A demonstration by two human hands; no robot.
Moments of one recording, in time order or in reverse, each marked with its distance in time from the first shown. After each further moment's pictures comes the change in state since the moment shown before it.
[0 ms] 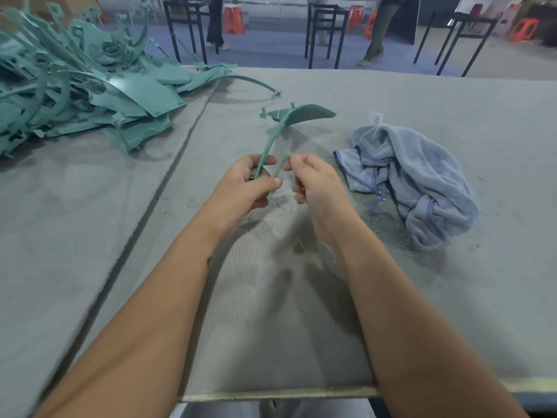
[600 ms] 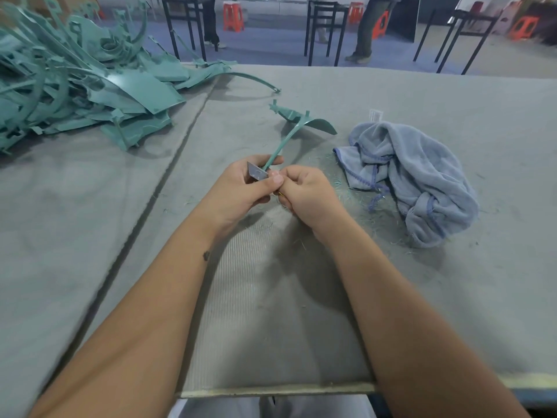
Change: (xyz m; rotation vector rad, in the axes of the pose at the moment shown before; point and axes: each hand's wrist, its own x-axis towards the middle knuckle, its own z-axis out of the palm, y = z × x) left_hand -0.001 -0.001 -0.003 0.006 -0.069 0.001; right_hand -0.003 0.009 0.008 -0.097 -0.142 -0.062
